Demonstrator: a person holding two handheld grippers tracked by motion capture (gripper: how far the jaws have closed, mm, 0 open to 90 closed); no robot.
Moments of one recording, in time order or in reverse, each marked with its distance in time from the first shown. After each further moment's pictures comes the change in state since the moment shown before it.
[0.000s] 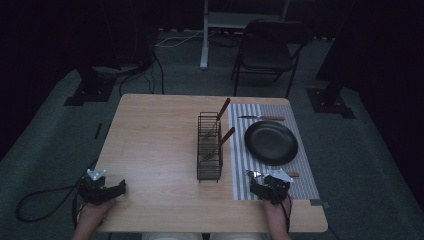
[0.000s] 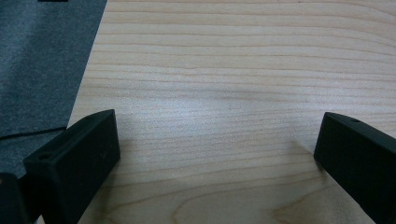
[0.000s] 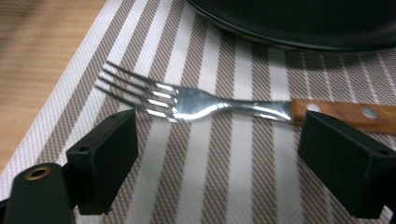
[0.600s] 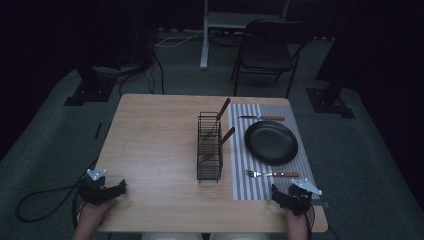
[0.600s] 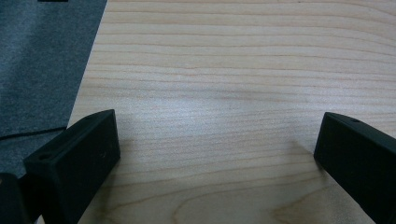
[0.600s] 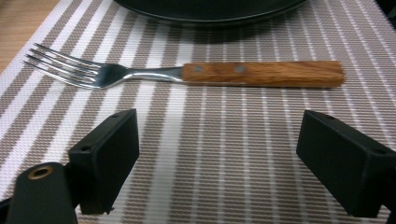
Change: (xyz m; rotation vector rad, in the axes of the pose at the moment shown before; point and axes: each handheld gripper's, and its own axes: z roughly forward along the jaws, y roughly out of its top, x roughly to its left) left arm 0.000 0.000 0.000 0.000 0.000 0.000; right arm -0.058 -0.022 -0.030 -0.036 -0.009 0.066
